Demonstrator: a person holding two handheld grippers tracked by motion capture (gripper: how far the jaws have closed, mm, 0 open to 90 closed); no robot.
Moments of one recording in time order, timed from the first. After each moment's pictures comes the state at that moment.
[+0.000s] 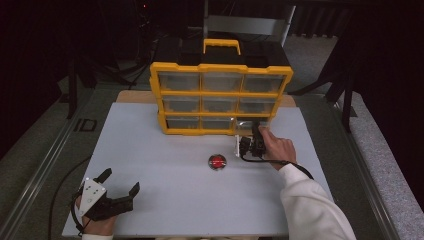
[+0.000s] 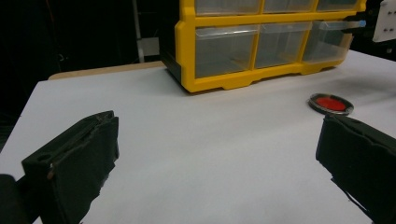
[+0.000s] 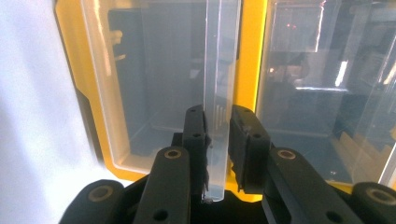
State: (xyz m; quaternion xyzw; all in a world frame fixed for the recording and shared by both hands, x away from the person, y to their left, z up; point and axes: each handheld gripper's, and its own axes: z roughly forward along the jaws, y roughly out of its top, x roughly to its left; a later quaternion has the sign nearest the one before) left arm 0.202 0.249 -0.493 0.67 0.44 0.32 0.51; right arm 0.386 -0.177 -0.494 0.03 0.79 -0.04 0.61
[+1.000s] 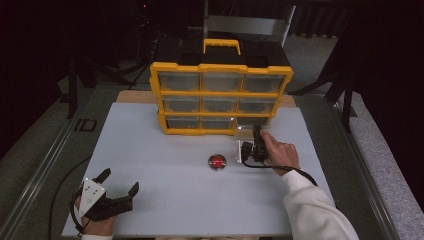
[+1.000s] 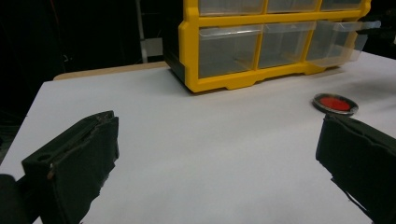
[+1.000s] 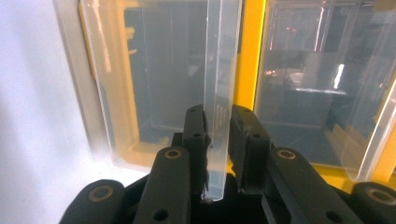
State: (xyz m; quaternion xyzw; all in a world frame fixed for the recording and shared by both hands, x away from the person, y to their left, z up) left arm 0.201 0.250 -0.493 0.67 0.44 0.33 0.51; right arm 0.367 -0.182 -0.493 0.01 0.79 -0.04 0.61
